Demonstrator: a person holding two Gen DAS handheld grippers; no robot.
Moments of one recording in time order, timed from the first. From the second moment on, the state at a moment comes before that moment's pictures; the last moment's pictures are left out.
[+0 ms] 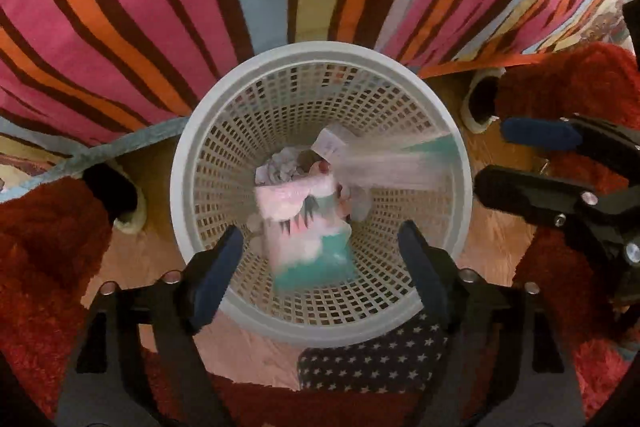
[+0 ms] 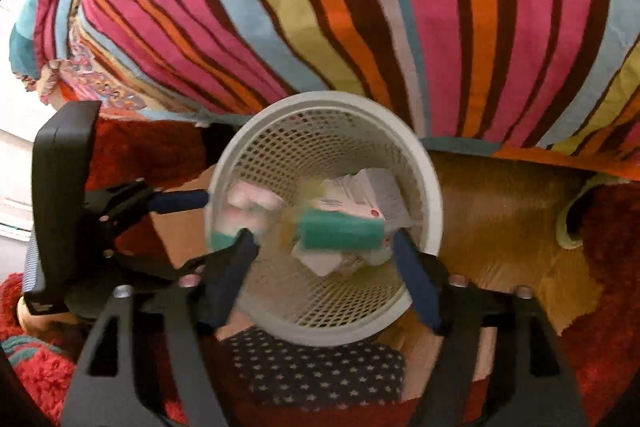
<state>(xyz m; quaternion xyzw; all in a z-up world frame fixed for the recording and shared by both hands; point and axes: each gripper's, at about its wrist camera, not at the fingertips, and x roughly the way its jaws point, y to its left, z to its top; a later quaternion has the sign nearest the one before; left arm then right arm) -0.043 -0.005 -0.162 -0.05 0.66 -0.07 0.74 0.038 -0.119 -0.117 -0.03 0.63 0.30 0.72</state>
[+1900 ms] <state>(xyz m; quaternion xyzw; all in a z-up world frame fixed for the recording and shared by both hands) 0.319 0.165 0.096 -0.07 0.38 0.07 0.92 0.329 -0.054 0.109 -0.13 0.27 0.27 0.91</state>
